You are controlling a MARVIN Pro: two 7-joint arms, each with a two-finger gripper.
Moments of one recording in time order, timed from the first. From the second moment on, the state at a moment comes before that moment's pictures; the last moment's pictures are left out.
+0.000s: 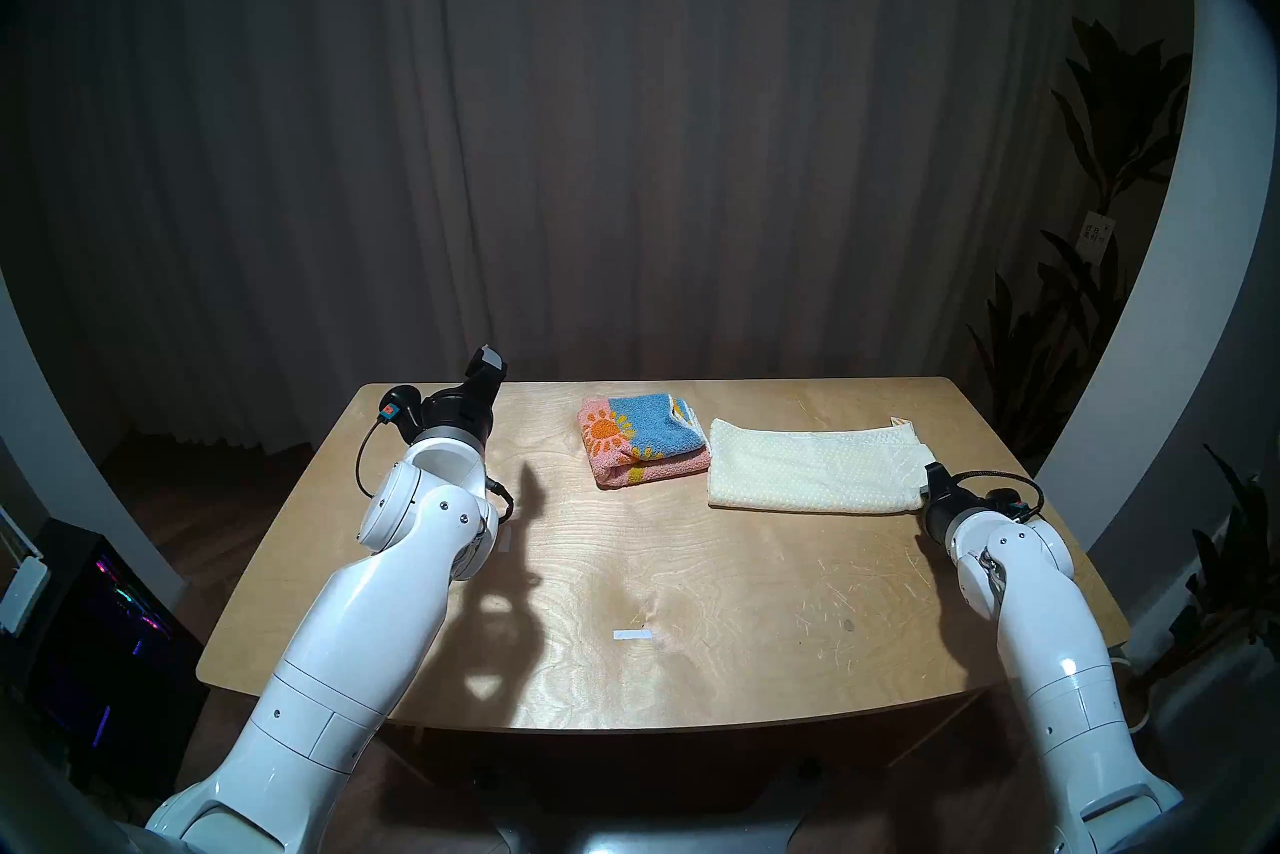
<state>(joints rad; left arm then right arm) 1.48 -1.22 -1.31 -1.75 -1.16 -0.18 0.51 -1.57 -1.18 1.68 -1.43 1.46 0.18 -0.38</state>
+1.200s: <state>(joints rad) 1.68 -1.27 -1.43 -1.88 -1.15 -0.36 0.58 -1.36 -0.91 1.32 -1.42 0.99 0.32 -0.01</state>
